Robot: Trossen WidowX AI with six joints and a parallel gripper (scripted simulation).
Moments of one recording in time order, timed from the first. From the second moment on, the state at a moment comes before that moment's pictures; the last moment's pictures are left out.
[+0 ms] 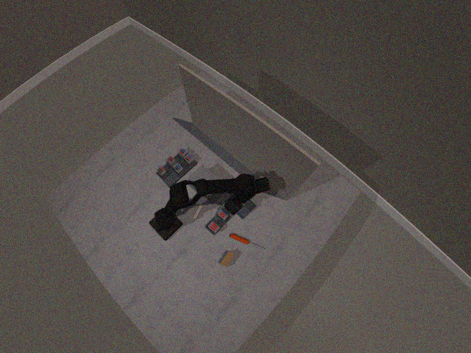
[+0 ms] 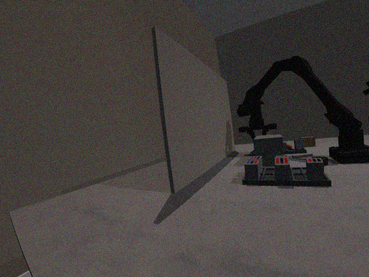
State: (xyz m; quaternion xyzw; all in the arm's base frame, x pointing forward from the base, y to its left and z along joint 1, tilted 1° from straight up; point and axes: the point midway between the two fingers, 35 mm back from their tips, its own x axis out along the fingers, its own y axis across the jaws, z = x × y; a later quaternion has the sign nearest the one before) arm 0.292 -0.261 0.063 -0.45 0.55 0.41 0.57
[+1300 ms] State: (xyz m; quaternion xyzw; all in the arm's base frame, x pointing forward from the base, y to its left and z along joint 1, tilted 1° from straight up) arm 0.290 -0.258 0.042 -0.45 0.55 0.41 0.57
